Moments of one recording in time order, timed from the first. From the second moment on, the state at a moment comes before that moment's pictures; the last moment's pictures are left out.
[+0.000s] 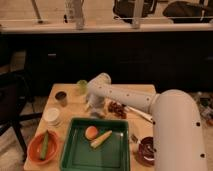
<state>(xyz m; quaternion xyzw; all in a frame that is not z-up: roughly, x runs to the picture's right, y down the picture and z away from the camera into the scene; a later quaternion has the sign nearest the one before) -0.063 0.143 0.895 -0.20 -0.29 -0.63 0.69</state>
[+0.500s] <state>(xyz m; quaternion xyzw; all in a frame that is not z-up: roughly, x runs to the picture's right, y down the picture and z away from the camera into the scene) -0.068 0.153 0.901 -0.21 -0.31 -0.62 0.69</state>
